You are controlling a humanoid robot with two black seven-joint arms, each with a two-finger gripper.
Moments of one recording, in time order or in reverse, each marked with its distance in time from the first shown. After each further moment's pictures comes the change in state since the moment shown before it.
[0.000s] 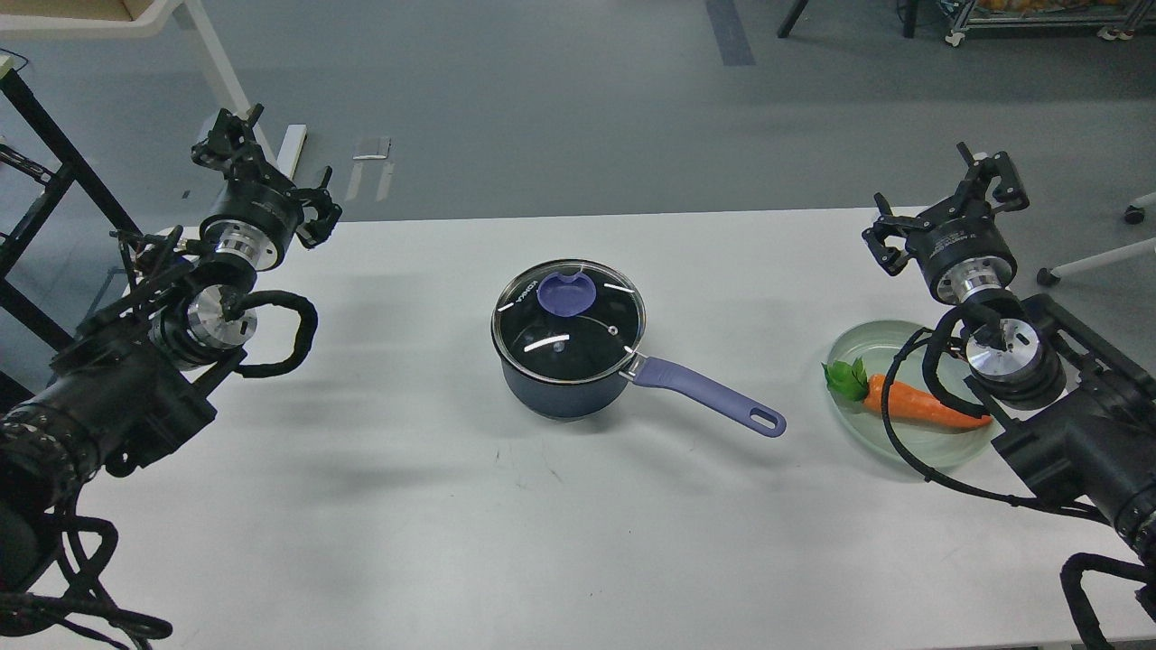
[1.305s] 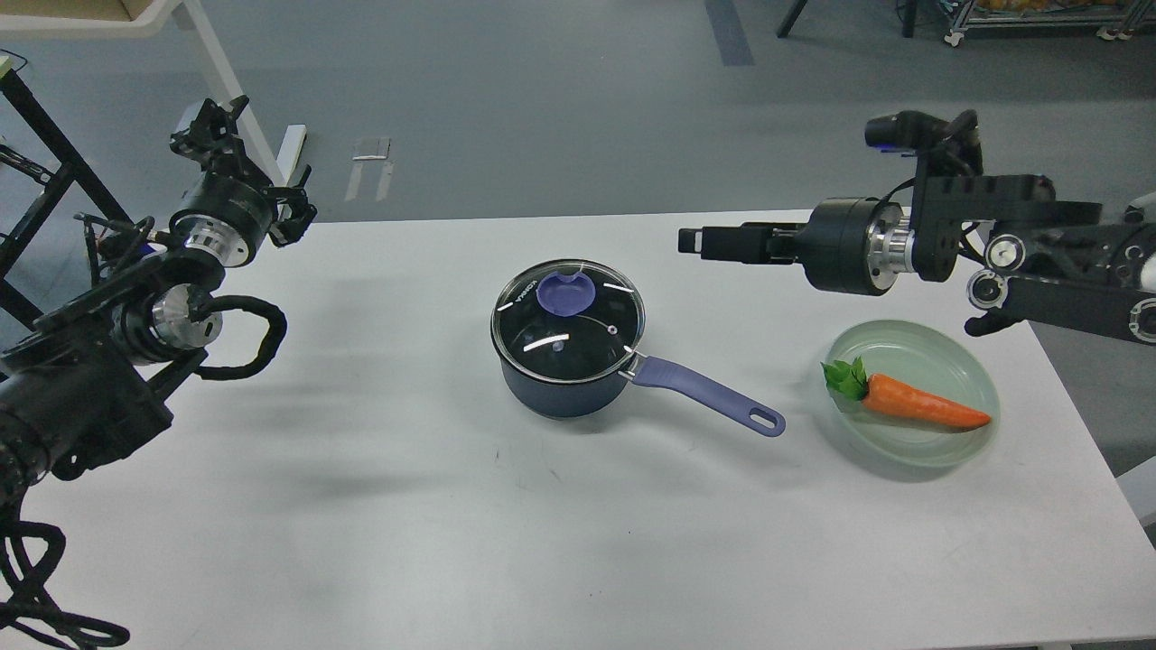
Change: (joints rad) left arm -0.004 0.079 0.039 -0.037 0.081 0.026 0.009; right arm 0.862 -0.315 -1.392 0.707 -1.044 -0.151 -0.006
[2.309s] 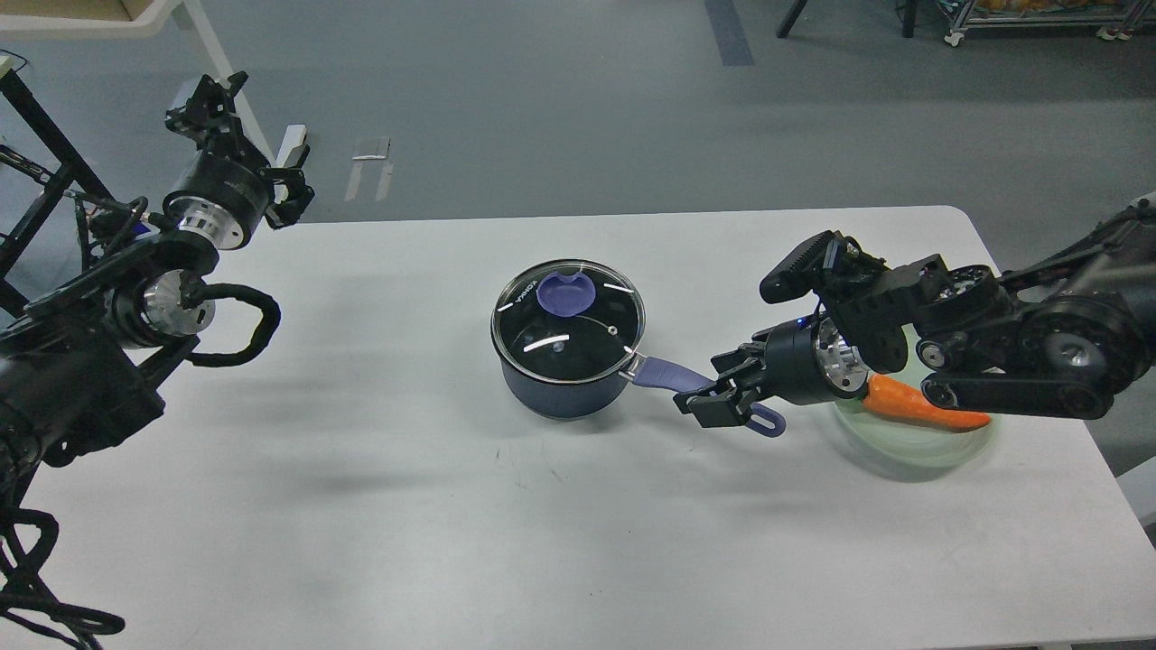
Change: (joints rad) left arm -0.028 0.008 -0.001 0.000 0.043 -0.022 0.001; right arm 0.018 0.180 -0.248 0.022 -0.255 -0.015 -0.005
